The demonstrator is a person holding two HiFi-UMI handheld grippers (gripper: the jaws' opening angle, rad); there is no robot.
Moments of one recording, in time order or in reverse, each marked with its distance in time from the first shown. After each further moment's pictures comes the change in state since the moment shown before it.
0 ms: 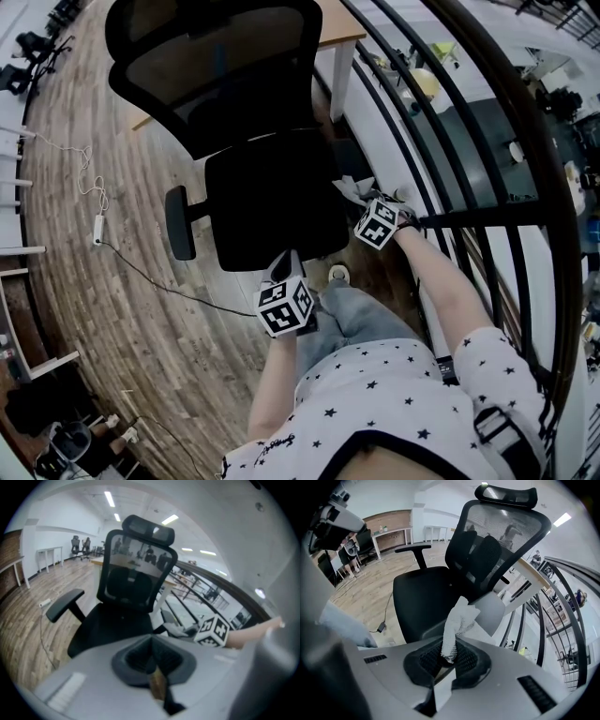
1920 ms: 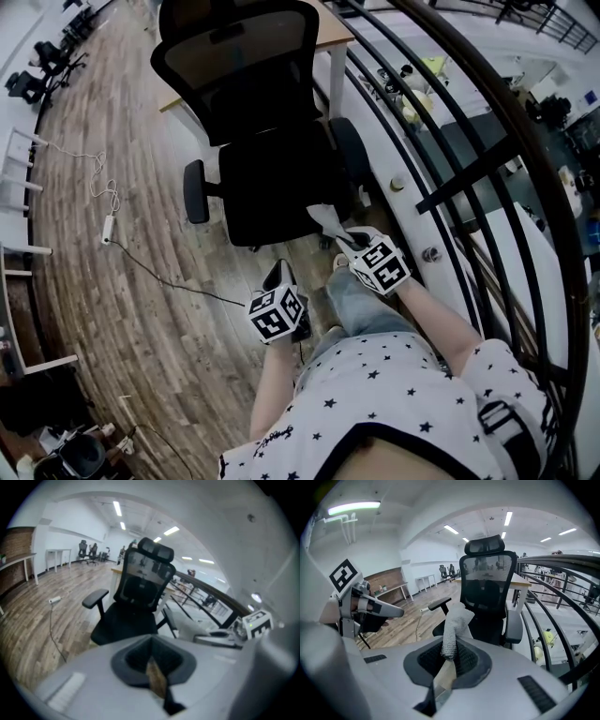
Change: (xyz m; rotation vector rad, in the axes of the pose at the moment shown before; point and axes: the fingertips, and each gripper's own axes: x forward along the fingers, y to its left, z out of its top) left arm -0.151 0.051 -0.095 -0.036 -0.091 -0.002; right arm -0.190 0.222 0.060 0.422 -0.480 0.094
